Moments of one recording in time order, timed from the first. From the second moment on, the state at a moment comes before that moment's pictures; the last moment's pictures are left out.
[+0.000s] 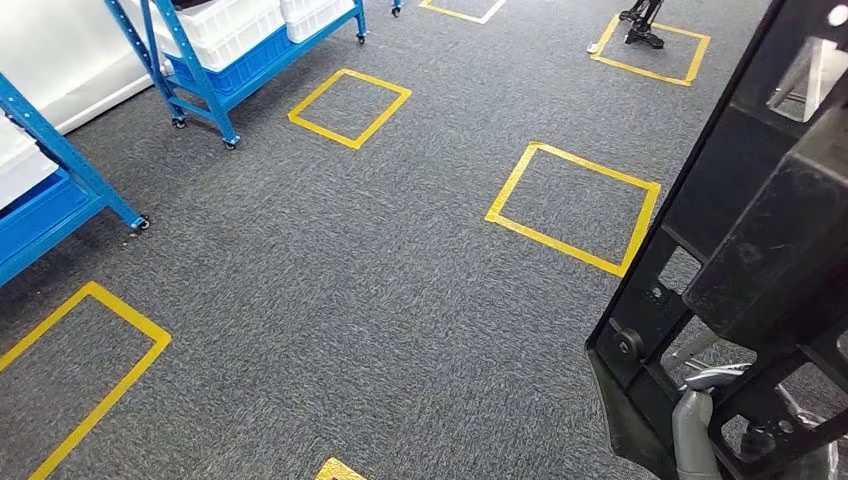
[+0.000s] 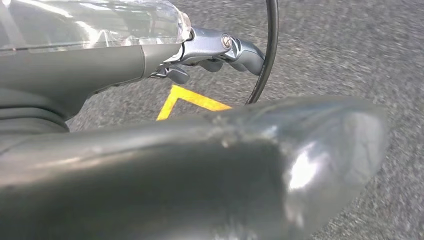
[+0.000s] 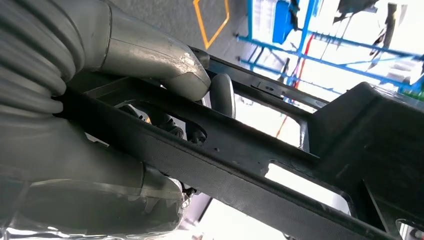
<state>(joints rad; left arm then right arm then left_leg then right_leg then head) 0.67 -0.36 0.11 -1.58 -0.66 0.32 0.30 0.55 0.33 -0.05 -2.61 0.48 0.20 -0.19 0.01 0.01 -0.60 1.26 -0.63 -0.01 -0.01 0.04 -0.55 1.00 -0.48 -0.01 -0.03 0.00</state>
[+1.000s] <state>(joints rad) 0.63 -0.36 0.11 -1.50 -0.74 0.17 0.27 0.53 0.33 -0.05 -2.57 0.47 0.19 -0.20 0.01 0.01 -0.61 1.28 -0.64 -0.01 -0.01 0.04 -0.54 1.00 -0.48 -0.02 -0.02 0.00</state>
